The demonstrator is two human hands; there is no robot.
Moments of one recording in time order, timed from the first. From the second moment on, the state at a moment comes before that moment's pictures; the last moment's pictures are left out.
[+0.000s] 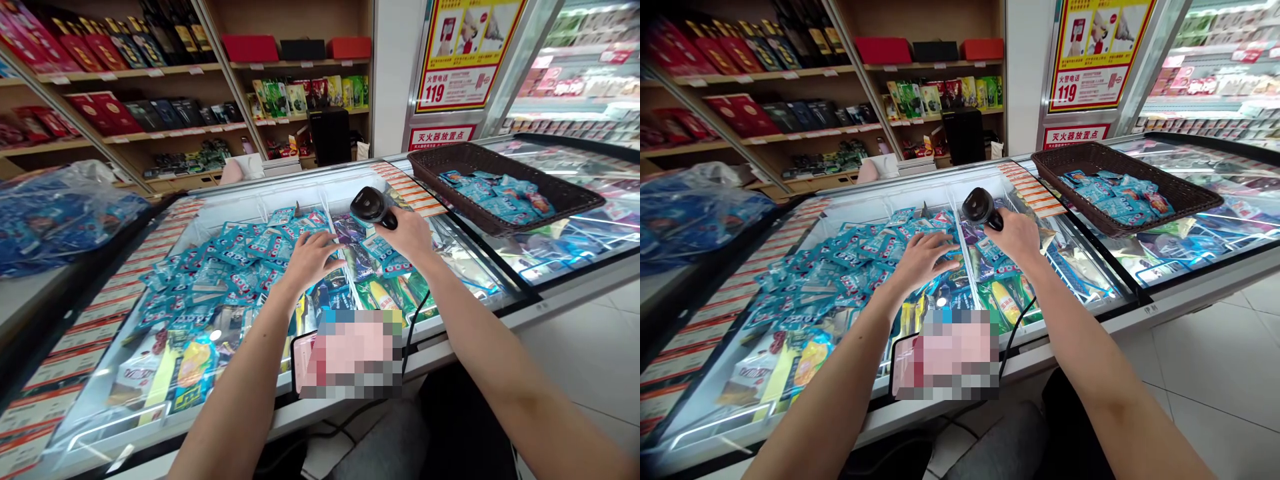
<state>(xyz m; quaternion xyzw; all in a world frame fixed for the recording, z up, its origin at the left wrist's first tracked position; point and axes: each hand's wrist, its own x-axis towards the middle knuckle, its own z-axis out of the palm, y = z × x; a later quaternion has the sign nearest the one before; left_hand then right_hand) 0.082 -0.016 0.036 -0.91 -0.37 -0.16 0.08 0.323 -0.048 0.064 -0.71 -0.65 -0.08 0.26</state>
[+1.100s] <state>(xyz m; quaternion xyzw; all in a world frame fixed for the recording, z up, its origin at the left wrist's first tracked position) 0.161 -0.034 0.053 -0.93 -0.35 -0.13 -0.03 0.380 -0.048 0.065 -0.72 -0.56 0.01 0.41</state>
